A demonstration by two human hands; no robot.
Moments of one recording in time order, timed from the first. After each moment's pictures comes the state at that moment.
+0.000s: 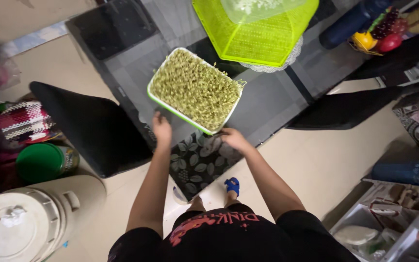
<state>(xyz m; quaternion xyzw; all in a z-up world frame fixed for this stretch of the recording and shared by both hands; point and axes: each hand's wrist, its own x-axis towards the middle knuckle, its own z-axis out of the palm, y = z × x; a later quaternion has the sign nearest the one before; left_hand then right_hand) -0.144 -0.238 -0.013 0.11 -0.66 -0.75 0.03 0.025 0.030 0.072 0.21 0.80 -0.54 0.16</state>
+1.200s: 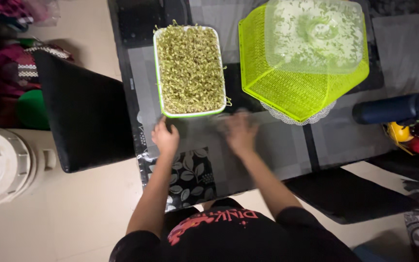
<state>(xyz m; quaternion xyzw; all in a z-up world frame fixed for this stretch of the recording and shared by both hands) -0.121 -0.181 0.039 0.21 -0.91 -0.35 0.05 -0.113 0.120 0.086 -0.05 0.99 -0.05 0.08</state>
